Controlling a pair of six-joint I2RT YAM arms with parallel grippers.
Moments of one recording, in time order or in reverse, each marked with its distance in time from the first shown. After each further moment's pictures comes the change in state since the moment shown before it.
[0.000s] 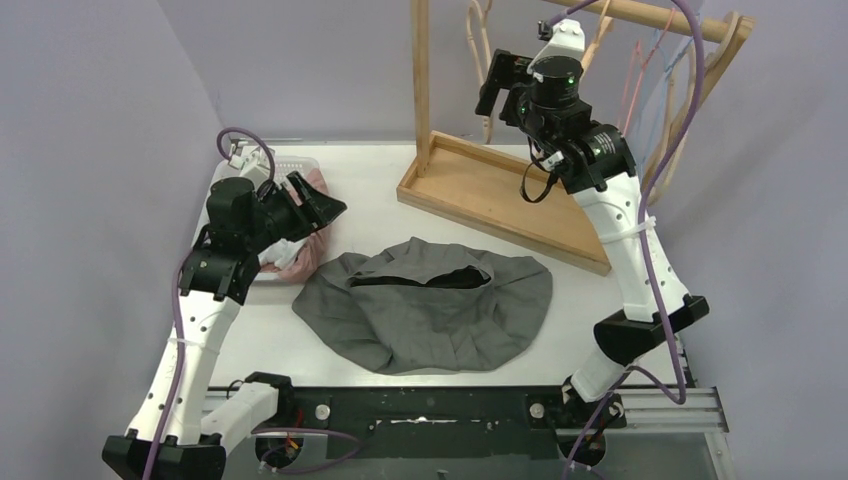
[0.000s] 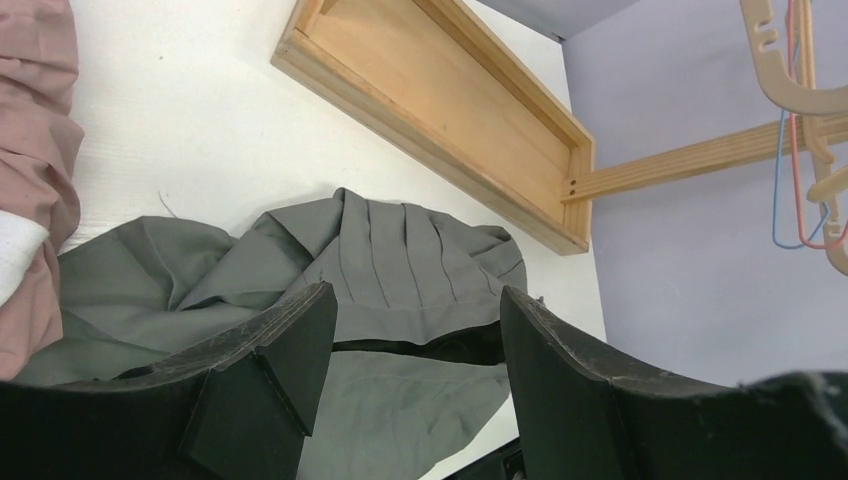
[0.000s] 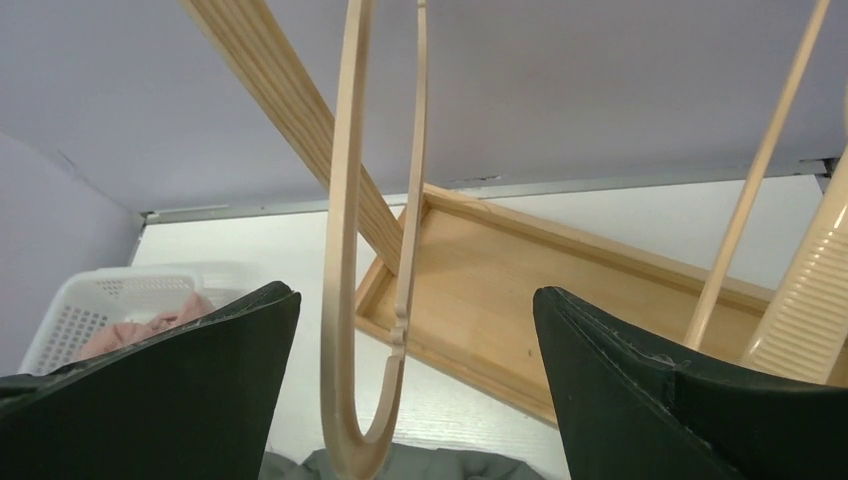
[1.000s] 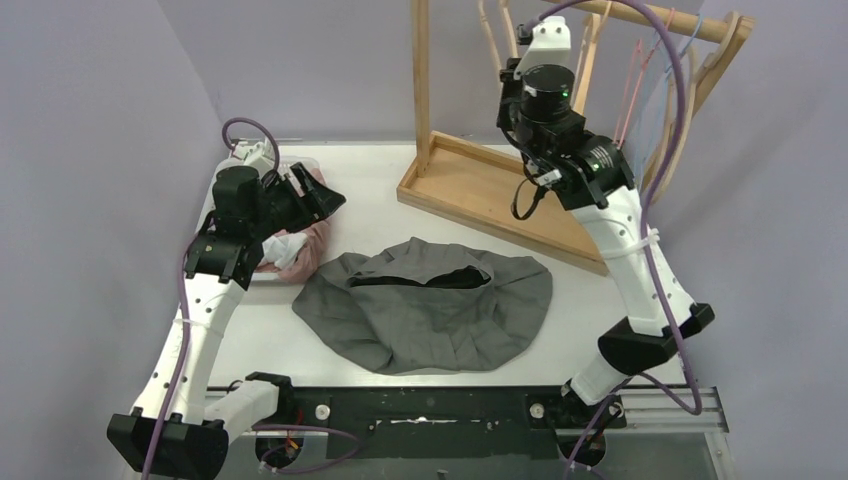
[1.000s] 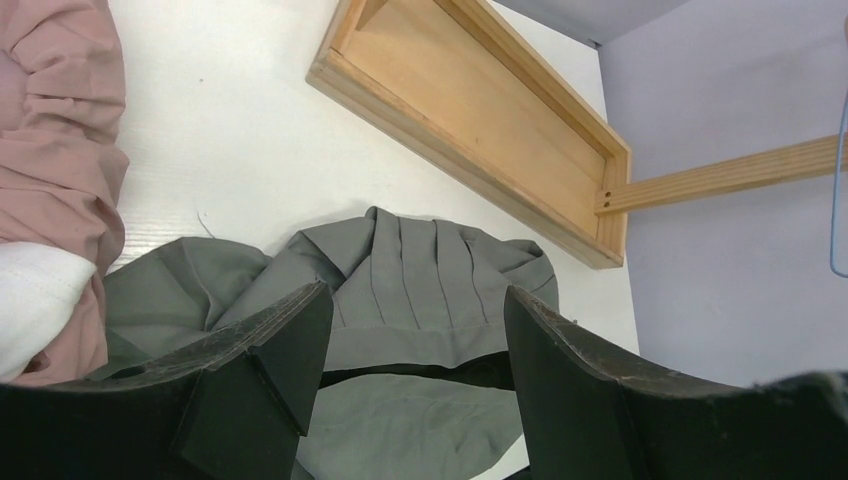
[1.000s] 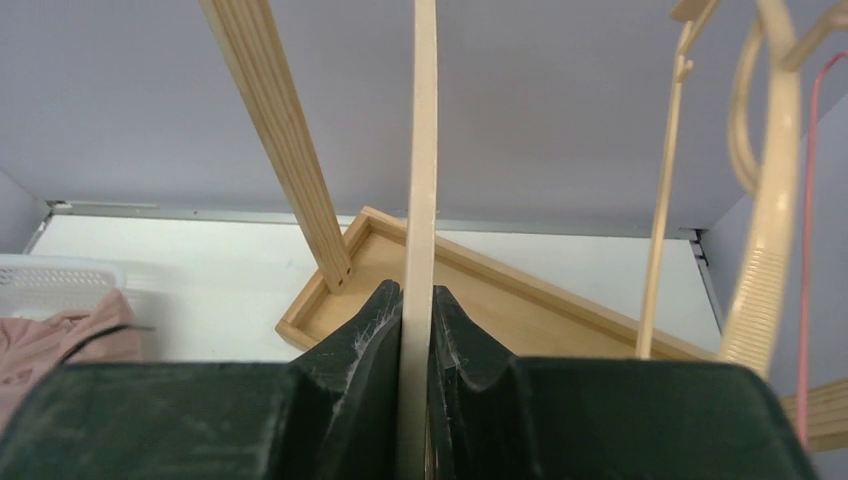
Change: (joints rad) left arm 0.011 0.088 0.042 0.005 -0.031 0.054; right arm 0.121 -0.004 0.012 0.011 0.192 -0.231
